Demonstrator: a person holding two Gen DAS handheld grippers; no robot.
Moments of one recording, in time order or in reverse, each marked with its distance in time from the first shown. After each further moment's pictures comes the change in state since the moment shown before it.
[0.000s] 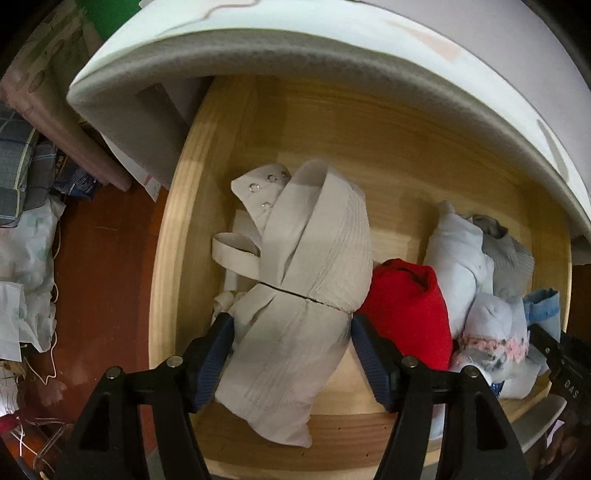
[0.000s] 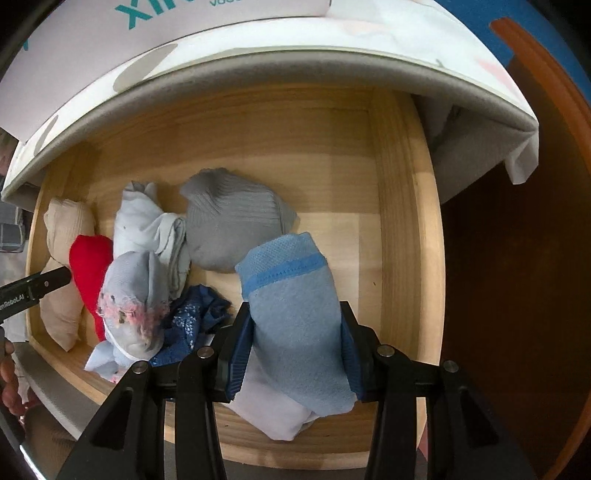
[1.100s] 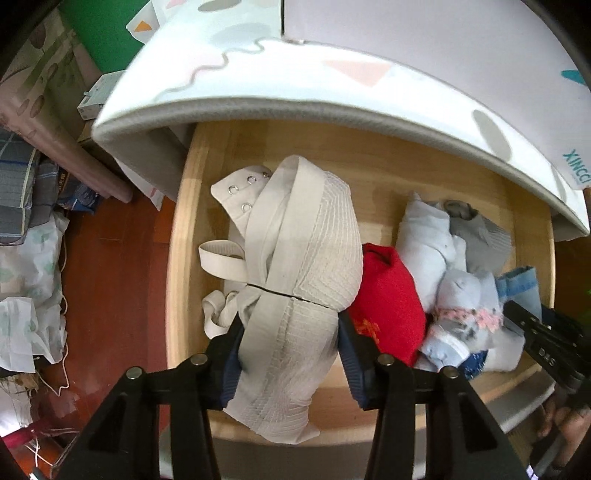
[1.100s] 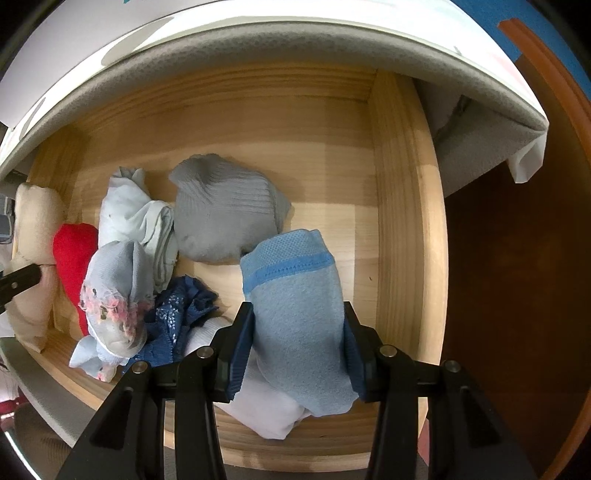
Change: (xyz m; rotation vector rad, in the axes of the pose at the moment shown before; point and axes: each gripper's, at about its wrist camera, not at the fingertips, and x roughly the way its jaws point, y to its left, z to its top) left arm -0.043 -0.009 -0.016 0.070 -0.002 -0.007; right arm 0.020 0.016 0.002 -0.016 0.039 -0.050
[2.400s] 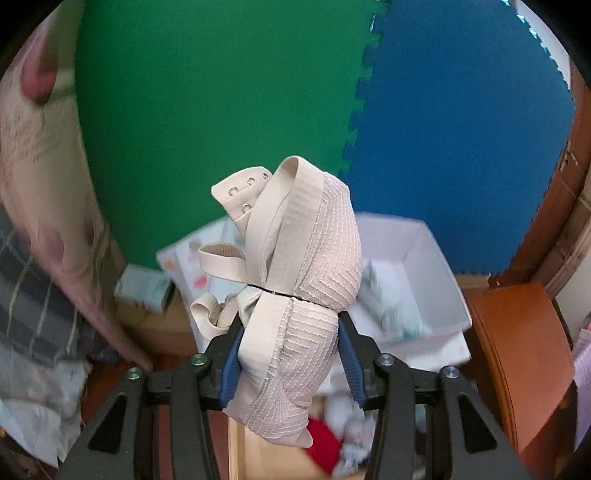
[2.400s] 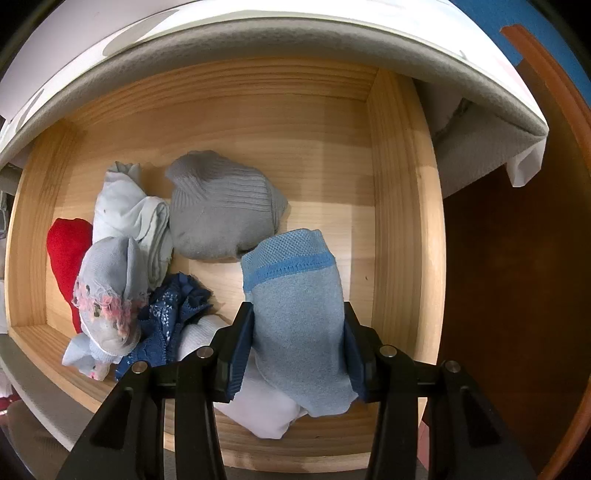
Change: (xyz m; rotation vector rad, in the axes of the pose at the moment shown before) left arm -0.281 -0.028 0.047 0.112 -0.681 -0.071; right arm 0.006 0.011 -0.005 -0.012 0.002 -0.030
